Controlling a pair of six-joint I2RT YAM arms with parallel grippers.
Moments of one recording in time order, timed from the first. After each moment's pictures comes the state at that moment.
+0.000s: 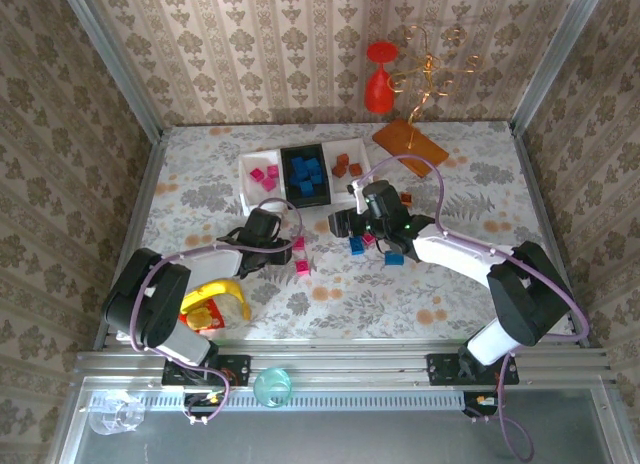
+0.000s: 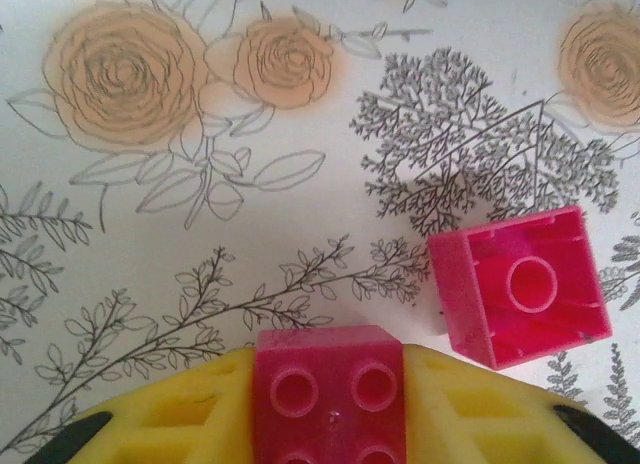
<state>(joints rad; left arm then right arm) -0.54 1.51 0.65 -0.08 -0.01 -0.36 0.60 1.55 0.90 0.02 -0.09 0.31</state>
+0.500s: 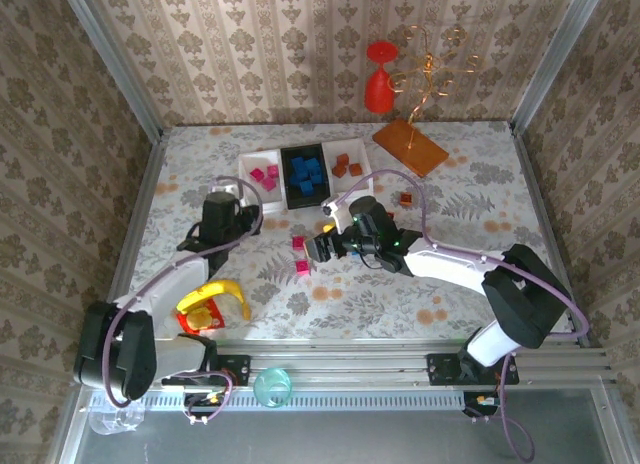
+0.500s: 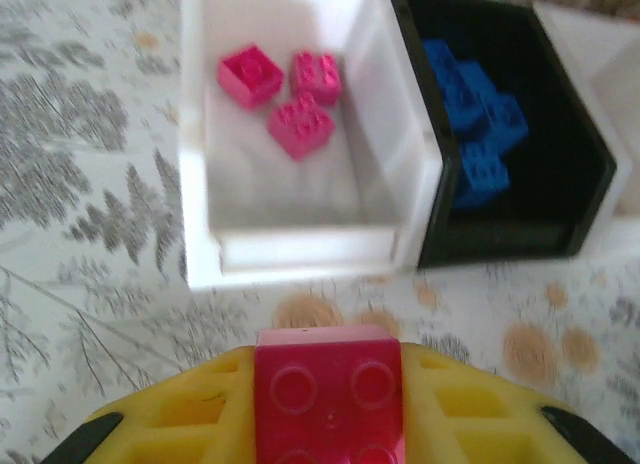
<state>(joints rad) -0.33 1.23 0.66 -0.01 -0.03 -0.39 0.72 1.56 0.86 0.17 -0.28 0.26</state>
